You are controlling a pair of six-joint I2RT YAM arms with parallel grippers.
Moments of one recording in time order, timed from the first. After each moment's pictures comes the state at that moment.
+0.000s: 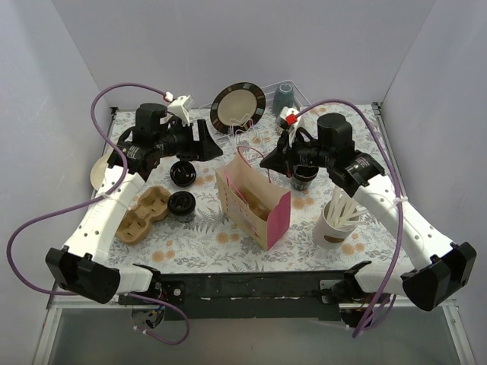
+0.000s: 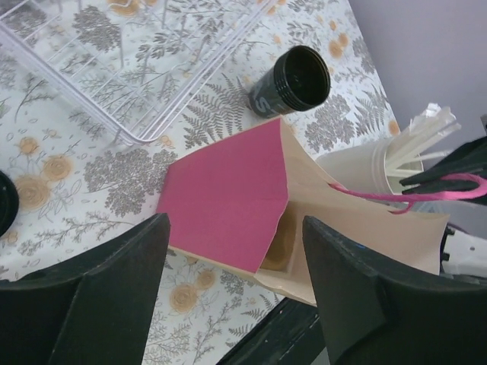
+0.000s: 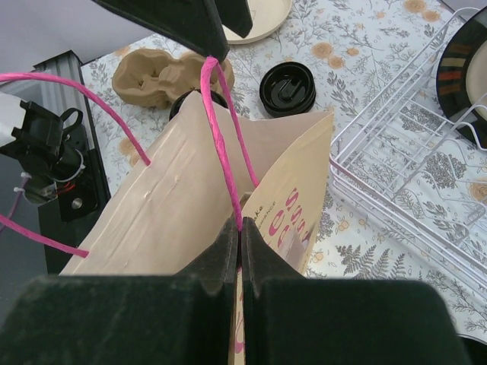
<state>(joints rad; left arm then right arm) -0.32 1.29 1.42 -0.67 0.44 -0.34 0.57 1.23 1.25 -0.36 -0.67 -0.05</state>
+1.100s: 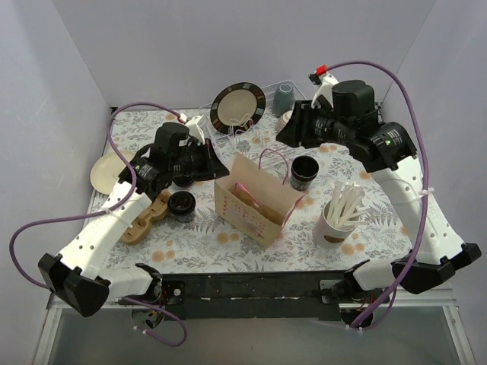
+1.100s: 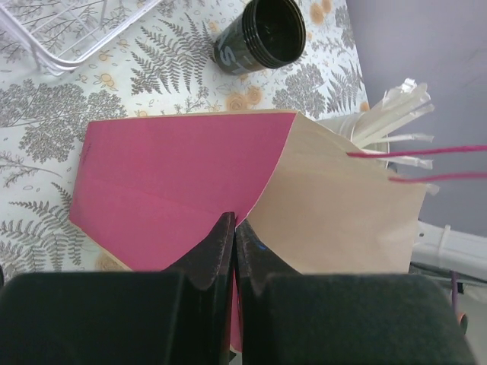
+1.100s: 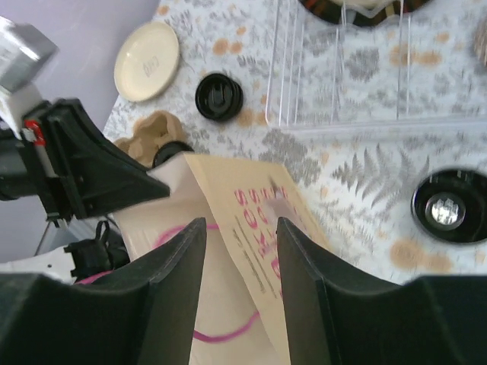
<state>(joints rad) -0.53 1.22 1.30 -0.65 0.33 -0.56 0.57 1.37 1.81 -0.87 -0.22 0.37</state>
